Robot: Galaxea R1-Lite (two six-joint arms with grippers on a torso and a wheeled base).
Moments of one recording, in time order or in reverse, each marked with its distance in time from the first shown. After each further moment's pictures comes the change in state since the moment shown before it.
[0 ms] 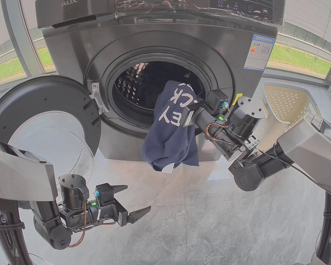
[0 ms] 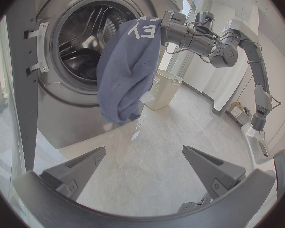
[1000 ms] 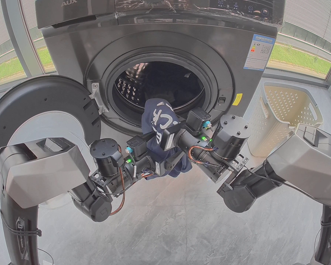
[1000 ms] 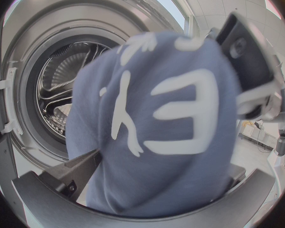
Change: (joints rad) left arm -0.105 0.122 -0.597 0.009 0.113 -0.074; right arm 0.124 0.008 0.086 -0.021 -0.026 0.000
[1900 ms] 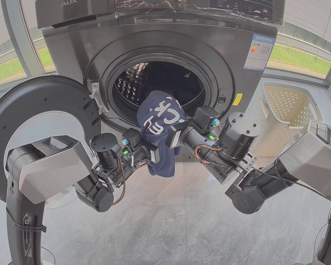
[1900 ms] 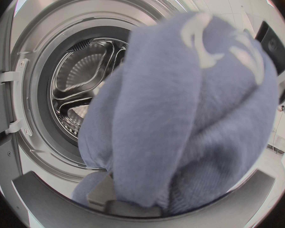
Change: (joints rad) left arm 0.066 0.080 -0.137 0.009 0.077 -0.019; right arm 0.009 -0.071 0.070 0.010 -0.069 0.030
